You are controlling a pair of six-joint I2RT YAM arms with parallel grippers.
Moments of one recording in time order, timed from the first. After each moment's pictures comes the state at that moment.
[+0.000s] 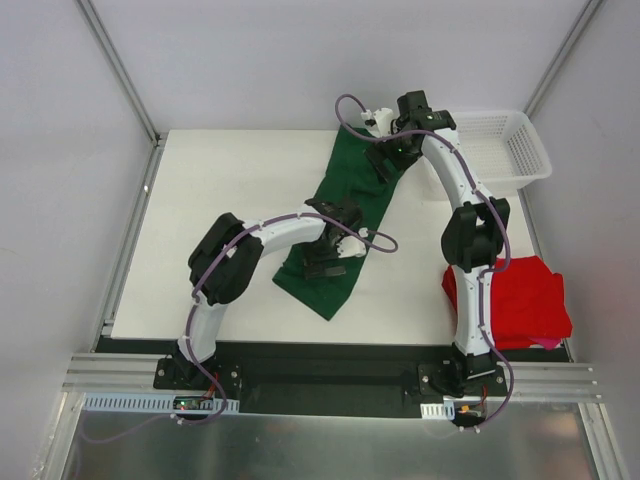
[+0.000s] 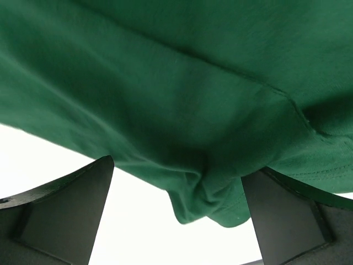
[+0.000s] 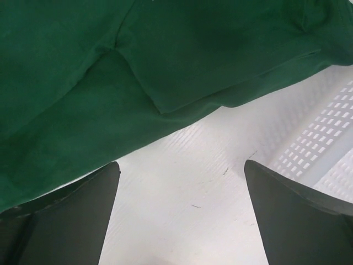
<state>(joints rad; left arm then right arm) -0.81 2.07 1.53 -0.93 -0.12 0.59 0.28 2.27 2.31 -1.09 -0.17 -0.49</state>
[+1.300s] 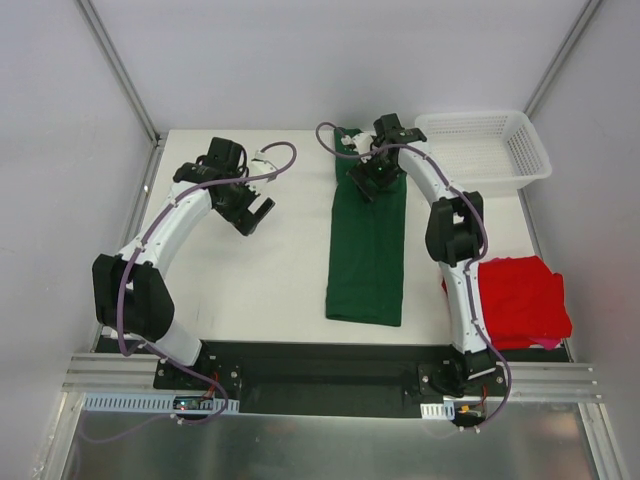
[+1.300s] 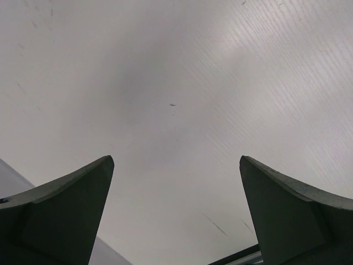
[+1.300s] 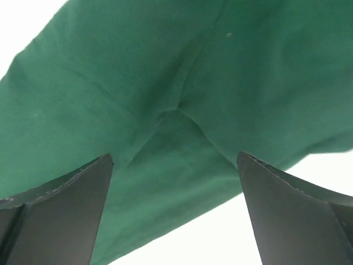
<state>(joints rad) -0.26 1.56 1.38 -0.91 0.11 0.48 0.33 2.41 2.28 -1.02 -0.19 -0.49</state>
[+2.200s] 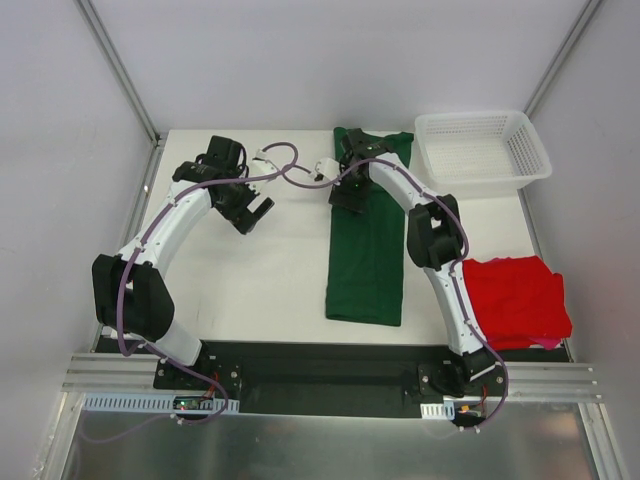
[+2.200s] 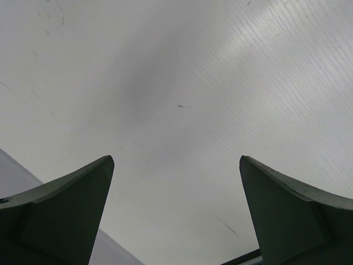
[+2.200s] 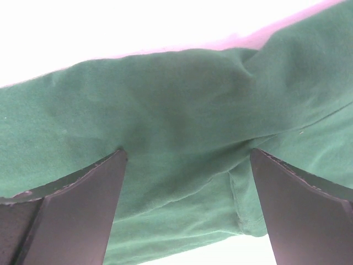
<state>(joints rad) -0.25 1.56 1.39 -0.91 0.10 0.53 0.48 2.49 2.28 -0.99 -0.09 -0.90</state>
